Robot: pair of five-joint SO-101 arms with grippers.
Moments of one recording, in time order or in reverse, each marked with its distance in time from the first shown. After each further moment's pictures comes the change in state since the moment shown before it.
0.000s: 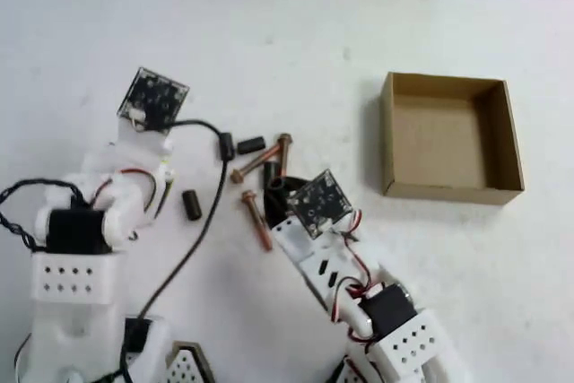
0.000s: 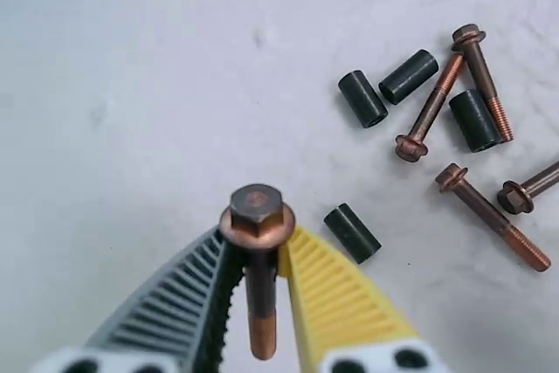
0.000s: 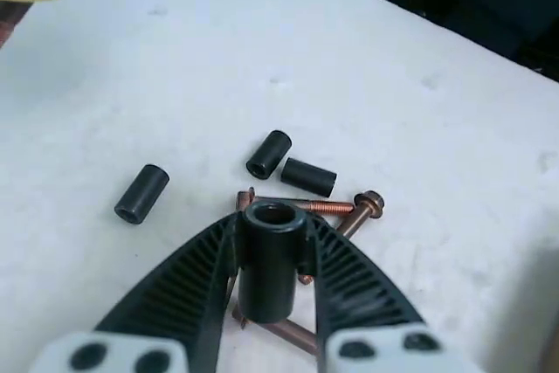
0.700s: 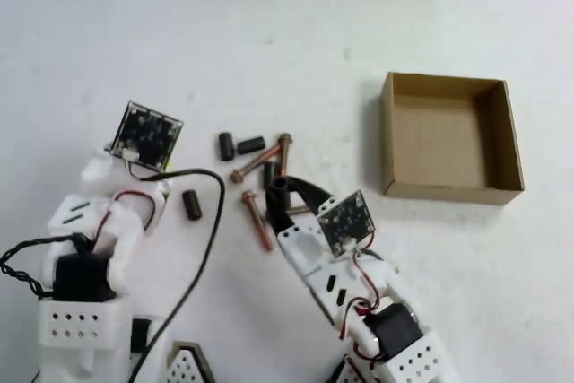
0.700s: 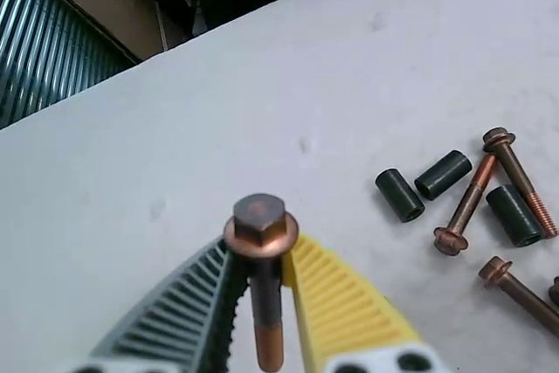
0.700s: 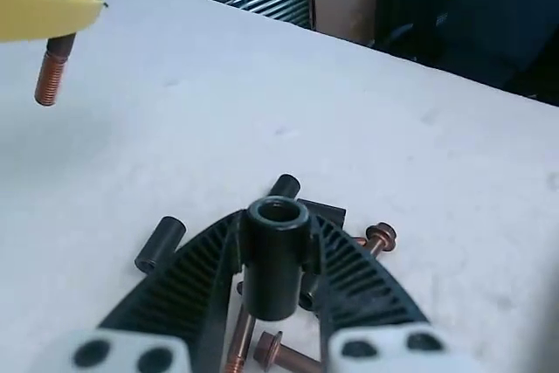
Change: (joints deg) left arm -0.3 -15.5 14.4 -15.6 -0.5; right arm 0.0 -20.7 9.9 0.0 -6.4
